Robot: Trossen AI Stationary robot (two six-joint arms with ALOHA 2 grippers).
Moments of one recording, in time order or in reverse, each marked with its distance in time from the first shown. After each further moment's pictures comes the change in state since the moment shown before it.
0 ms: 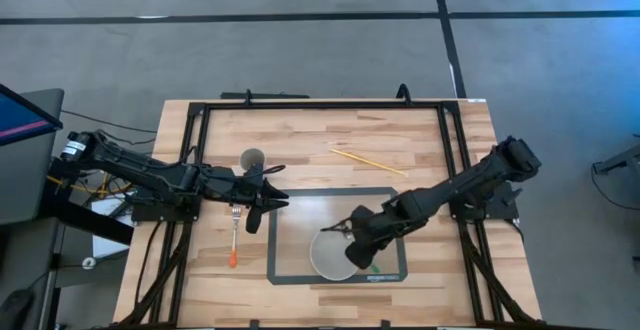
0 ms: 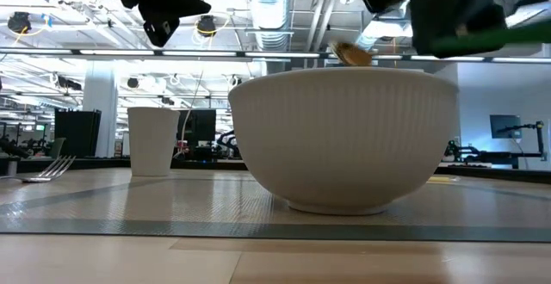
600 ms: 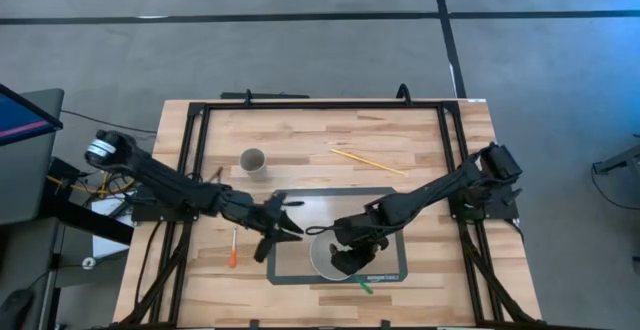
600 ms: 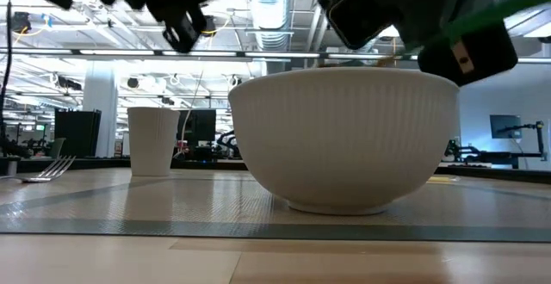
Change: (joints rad) left arm -0.126 0.372 0.001 0.418 0.128 0.026; right arm -0.056 0.160 0.009 0.198 -0.361 0.107
